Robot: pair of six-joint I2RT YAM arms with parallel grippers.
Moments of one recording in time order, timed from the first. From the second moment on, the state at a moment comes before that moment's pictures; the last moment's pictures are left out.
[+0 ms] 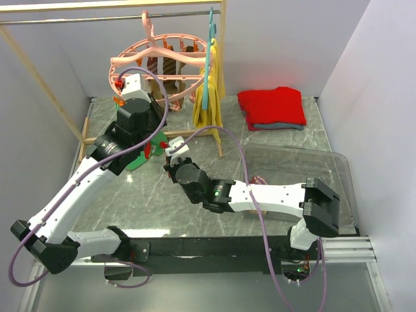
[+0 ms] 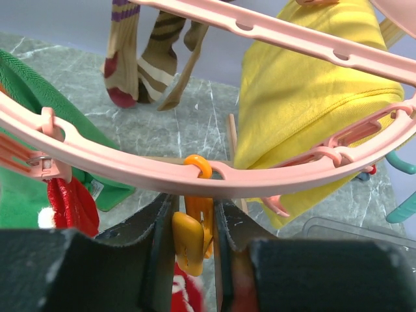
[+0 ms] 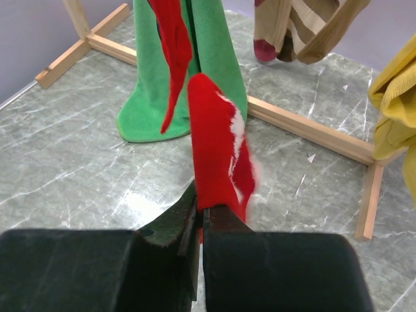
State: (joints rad) left arm -0.62 1.19 1.40 -0.48 -0.52 -0.51; right arm 1.27 1.61 1.17 0.24 0.72 0.09
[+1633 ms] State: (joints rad) left arm -0.62 1.13 1.36 -0.43 -0.43 -0.52; right arm 0.66 0.72 0.55 -0.46 0.42 0.73
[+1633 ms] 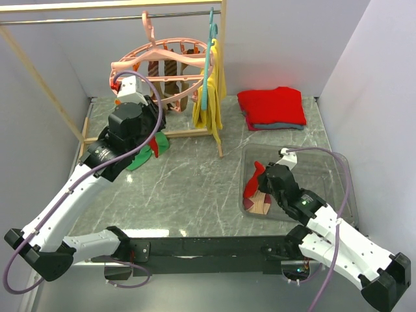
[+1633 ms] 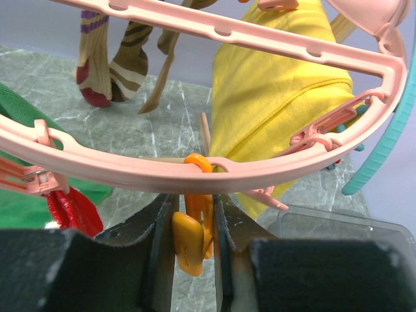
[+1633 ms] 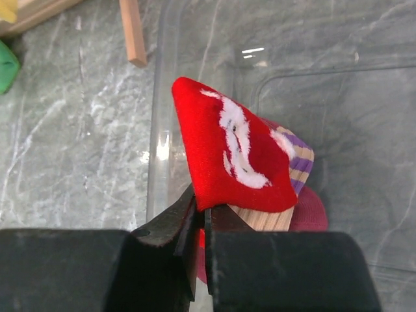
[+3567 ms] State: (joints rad) left arm -0.61 1.11 1.36 -0.46 -0.40 -0.54; right arm 1.06 1.80 1.27 0.42 0.20 0.20
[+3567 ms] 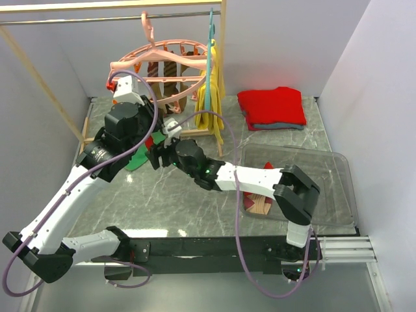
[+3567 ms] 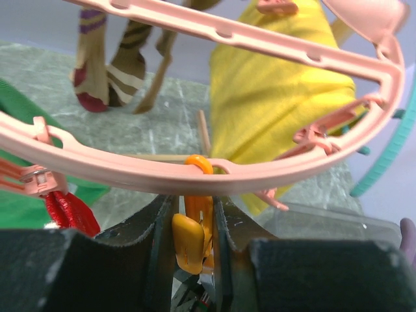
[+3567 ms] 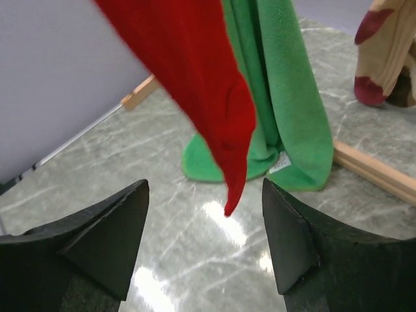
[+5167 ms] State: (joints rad) left arm -0.62 0.62 1.15 -0.70 -0.21 -0.76; right arm 1.00 1.81 1.12 0.54 0.14 0.24
